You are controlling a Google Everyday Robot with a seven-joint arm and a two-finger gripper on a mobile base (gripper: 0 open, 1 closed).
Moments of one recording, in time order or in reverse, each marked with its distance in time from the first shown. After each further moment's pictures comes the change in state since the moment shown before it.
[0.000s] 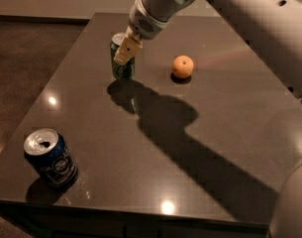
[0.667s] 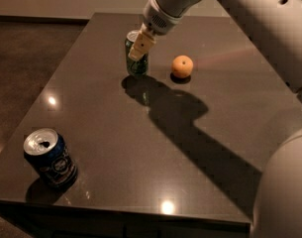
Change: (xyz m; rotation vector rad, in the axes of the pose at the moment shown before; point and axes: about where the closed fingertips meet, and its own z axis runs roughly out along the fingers) arm 0.029 -0.034 -0.009 0.035 0.053 0.031
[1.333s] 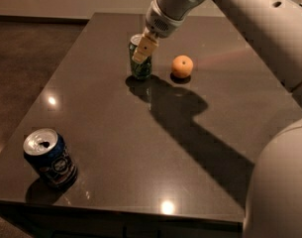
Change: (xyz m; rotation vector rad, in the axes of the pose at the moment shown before) arm 0.016 -0.007 0.008 -0.004 0.040 0.013
